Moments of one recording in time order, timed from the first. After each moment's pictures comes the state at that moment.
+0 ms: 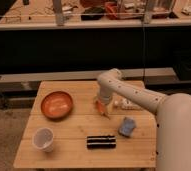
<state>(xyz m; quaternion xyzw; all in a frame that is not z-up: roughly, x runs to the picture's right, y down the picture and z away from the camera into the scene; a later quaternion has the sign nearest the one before) 0.050 0.122 0.915 -0.29 -0.18 -0.31 0.89</state>
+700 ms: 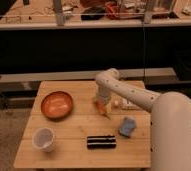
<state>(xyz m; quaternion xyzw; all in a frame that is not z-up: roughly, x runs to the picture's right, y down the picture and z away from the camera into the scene) 0.047 0.123 0.926 -0.31 -0.18 -0.33 0.87</state>
